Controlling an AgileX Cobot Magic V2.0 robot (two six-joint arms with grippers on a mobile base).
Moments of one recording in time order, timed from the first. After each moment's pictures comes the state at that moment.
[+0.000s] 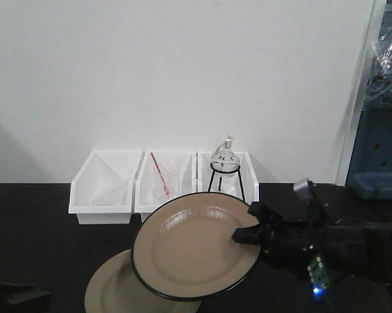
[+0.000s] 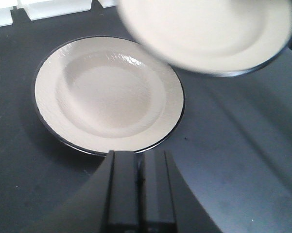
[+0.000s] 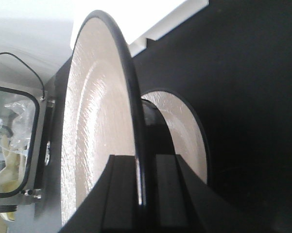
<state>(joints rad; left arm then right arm) -0.01 1.06 -0.71 -1.01 0.72 1.09 0.18 1.77 -1.08 1.62 0.58 -0.82</state>
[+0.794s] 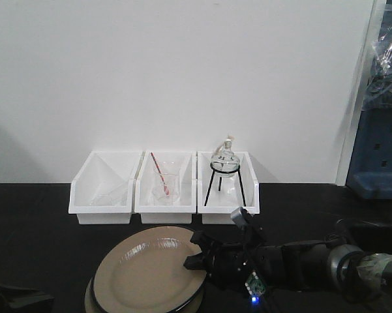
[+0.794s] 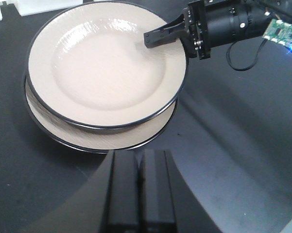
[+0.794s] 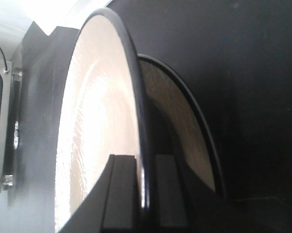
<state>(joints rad) -0.01 1.06 -0.71 -1.00 0.74 1.09 0.34 2.11 -1.30 1.70 0.52 -0.87</state>
